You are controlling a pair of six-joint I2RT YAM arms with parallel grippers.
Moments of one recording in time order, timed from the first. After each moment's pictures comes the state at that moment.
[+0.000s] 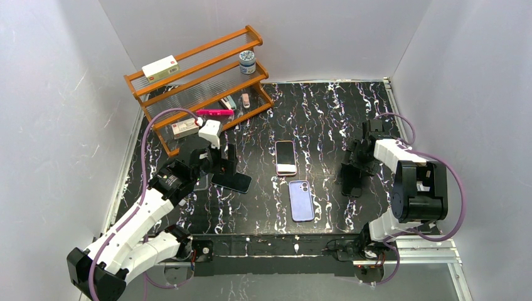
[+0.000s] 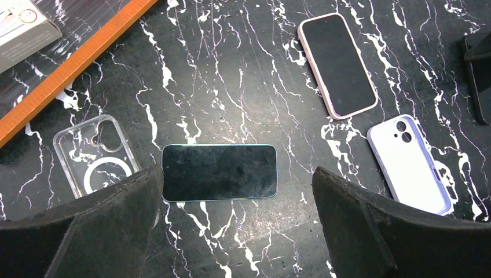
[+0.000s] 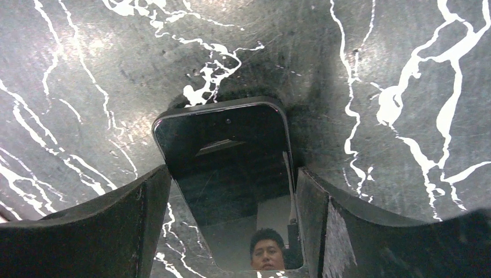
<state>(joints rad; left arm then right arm) -0.58 0.88 0.81 -0.48 -0.14 -0.23 0.01 1.56 0.87 -0.54 0.01 0.36</state>
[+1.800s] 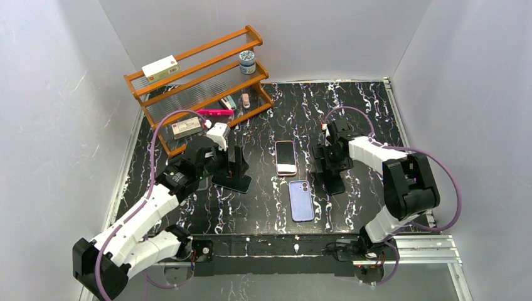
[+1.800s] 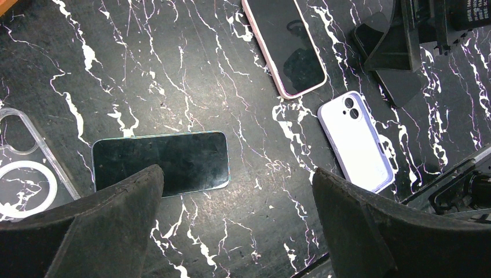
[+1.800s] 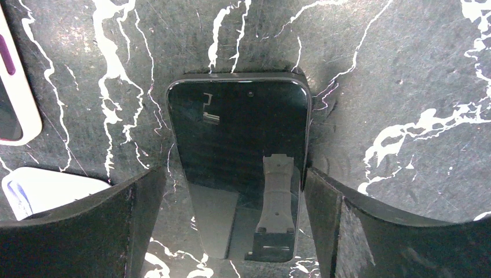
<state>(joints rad) -0.58 0.94 0.78 -0.43 0.04 -0.33 0.32 1.61 0.93 -0.55 -0.06 0.12</state>
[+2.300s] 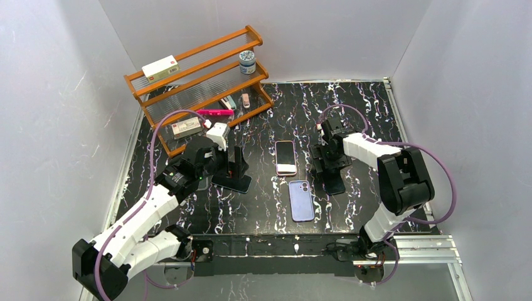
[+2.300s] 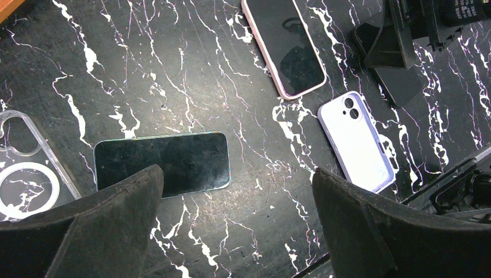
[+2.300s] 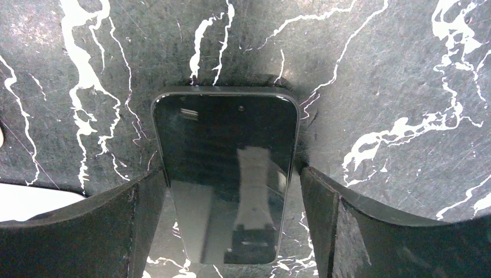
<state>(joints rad) -0.58 0.93 0.78 -0.43 0.04 -0.32 0.36 1.67 0.99 -0.59 0.04 0.08</state>
